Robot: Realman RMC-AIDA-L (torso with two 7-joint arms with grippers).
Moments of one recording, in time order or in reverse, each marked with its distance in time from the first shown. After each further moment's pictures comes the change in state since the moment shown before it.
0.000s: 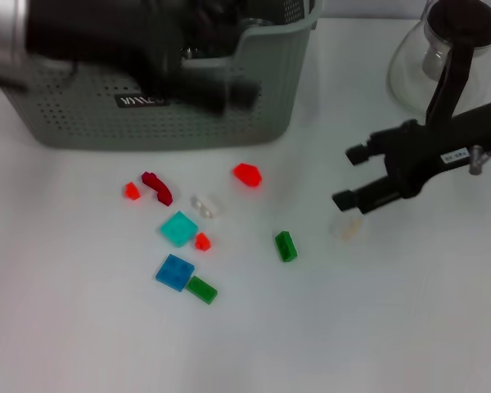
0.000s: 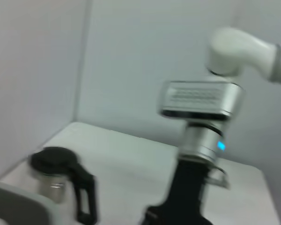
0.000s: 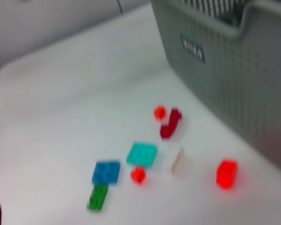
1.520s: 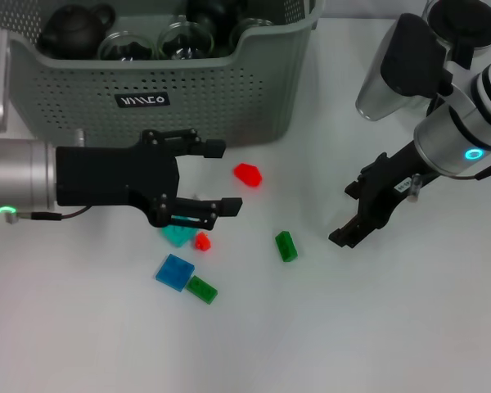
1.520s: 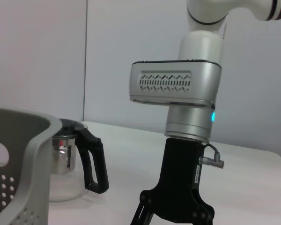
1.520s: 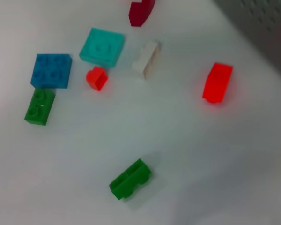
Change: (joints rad) left arm 0.153 -0.028 -0.041 -0.501 0.013 -0.182 0.665; right arm 0.150 0.100 -0.218 0.050 -0.342 0.181 0.247
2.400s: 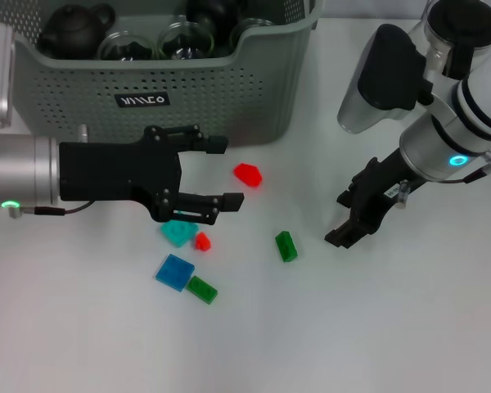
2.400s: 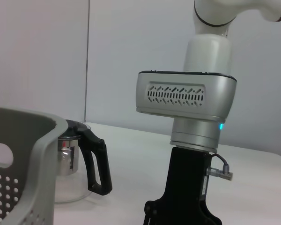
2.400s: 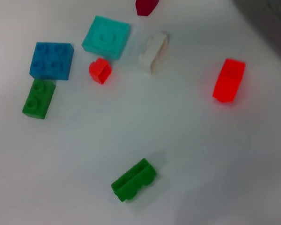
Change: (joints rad) left arm -0.027 0.017 -0.007 -0.054 -0.002 -0.016 0.022; right arm 0.002 0.002 -0.127 -0.008 0.034 0.043 0.054
